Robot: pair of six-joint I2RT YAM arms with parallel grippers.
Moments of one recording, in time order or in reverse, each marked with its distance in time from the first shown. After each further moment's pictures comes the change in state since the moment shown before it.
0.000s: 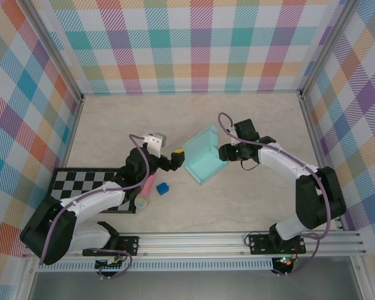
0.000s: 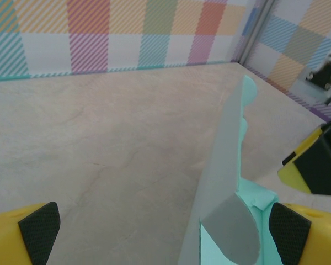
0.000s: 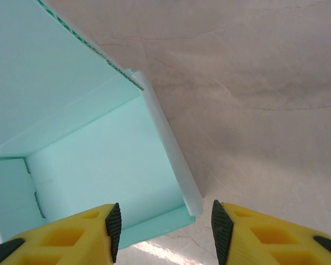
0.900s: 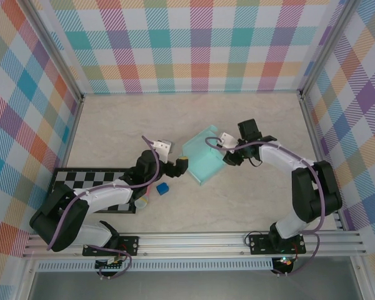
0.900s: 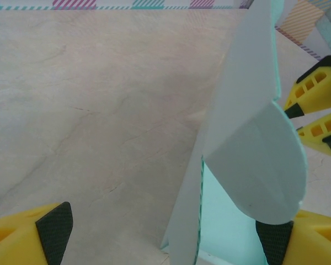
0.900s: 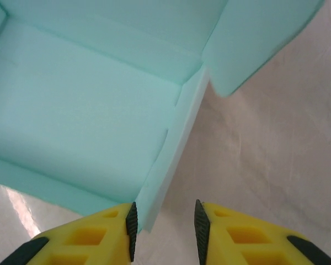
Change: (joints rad) left arm -0.060 0.127 0.003 -0.025 -0.042 -0.053; right arm -0.069 0.091 0.037 0.020 -0.151 -0.879
